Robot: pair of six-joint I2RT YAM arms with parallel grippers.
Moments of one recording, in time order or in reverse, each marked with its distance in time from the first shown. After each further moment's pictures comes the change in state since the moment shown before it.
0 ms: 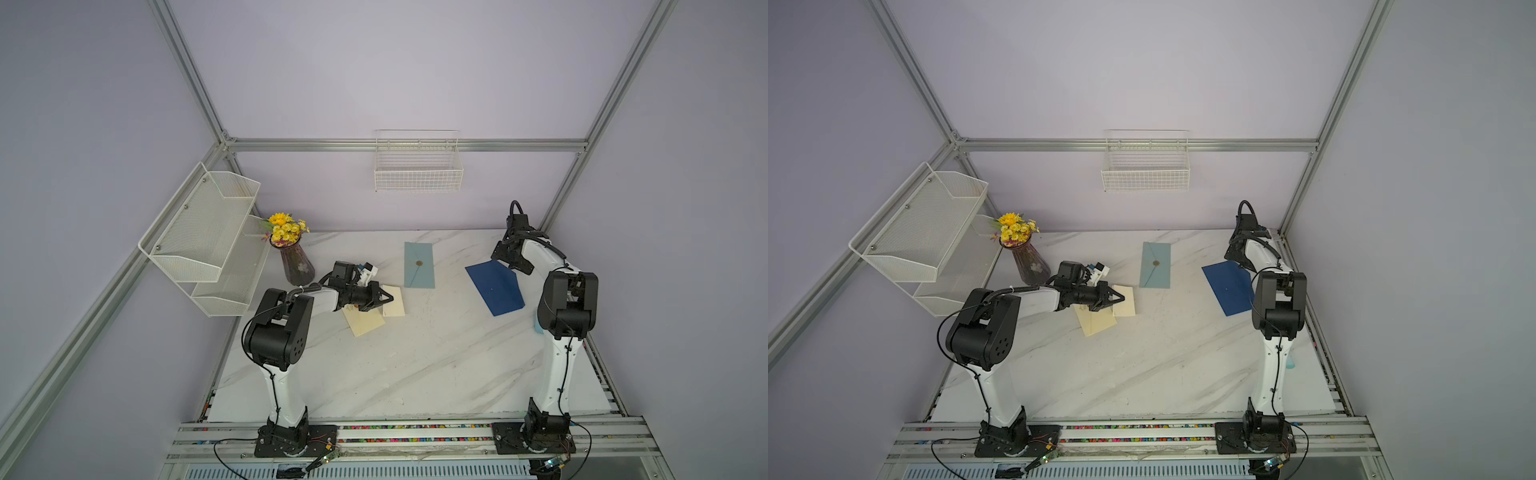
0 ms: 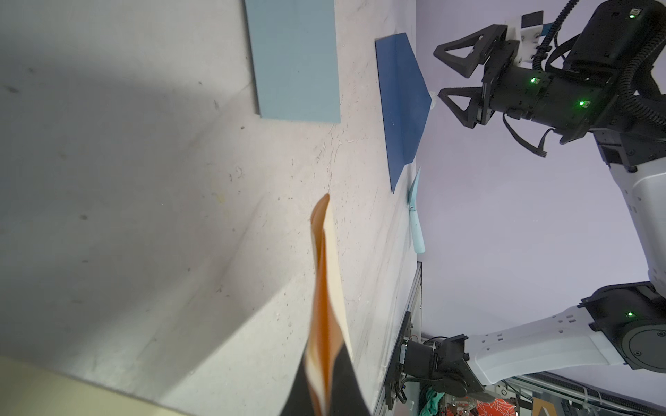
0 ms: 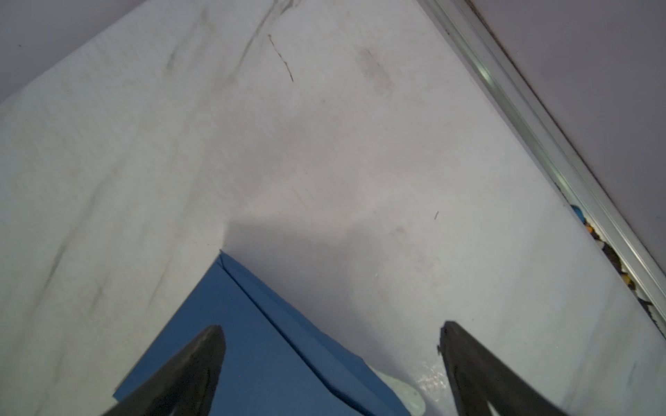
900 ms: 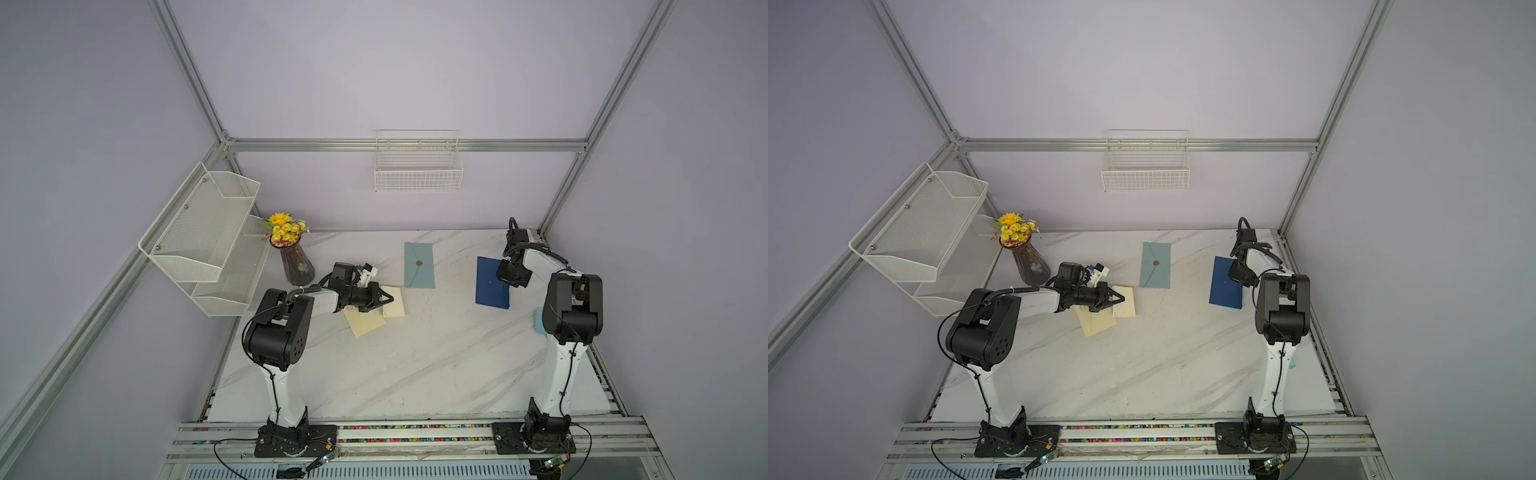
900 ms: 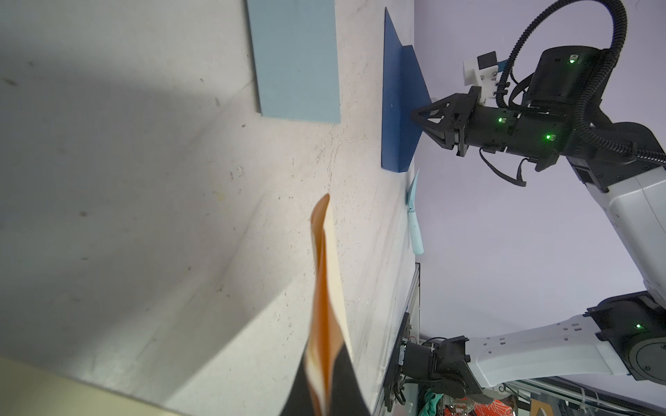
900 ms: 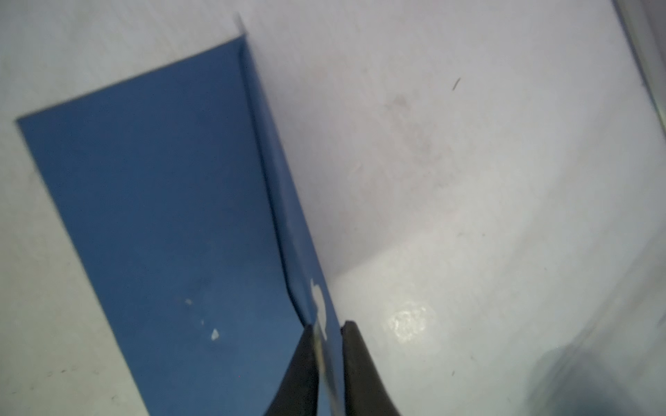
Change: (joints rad) left arm -0.001 0.000 -0.018 0.030 0.001 -0.019; right arm -0.014 -0.084 -0.202 -0.012 -0.108 -0.045
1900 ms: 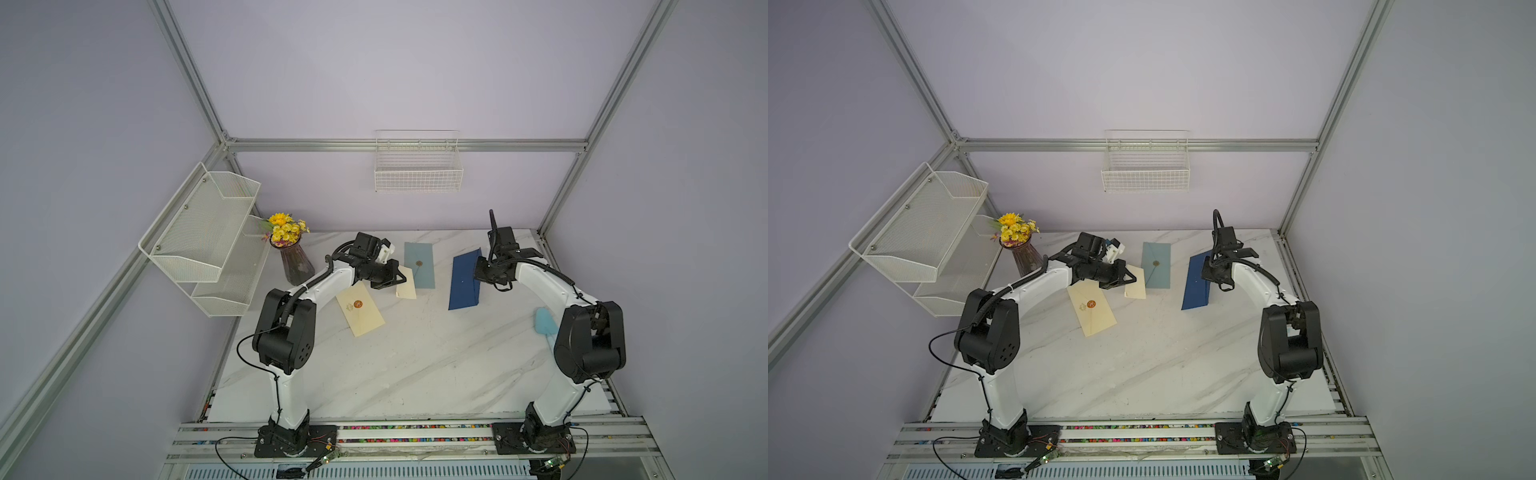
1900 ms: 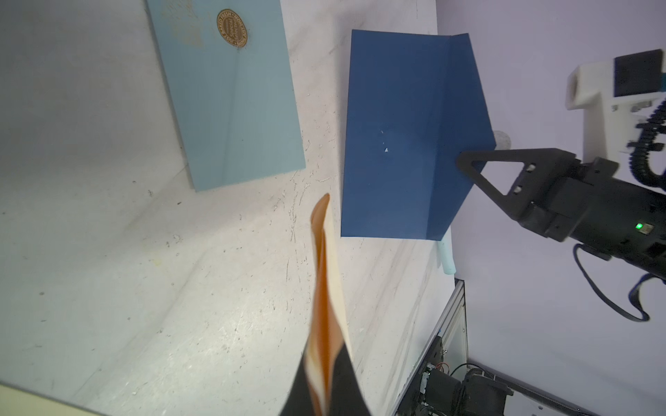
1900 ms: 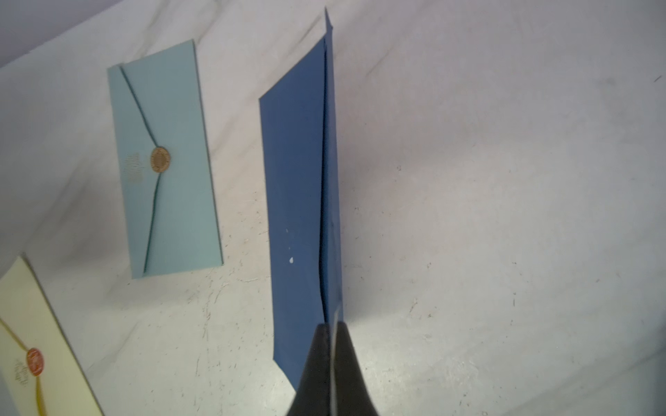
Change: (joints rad) left arm -0.146 0.002 0.469 -0.541 -0.291 0.113; right arm 0.219 -0.378 -0.222 0.093 -0.193 -0.017
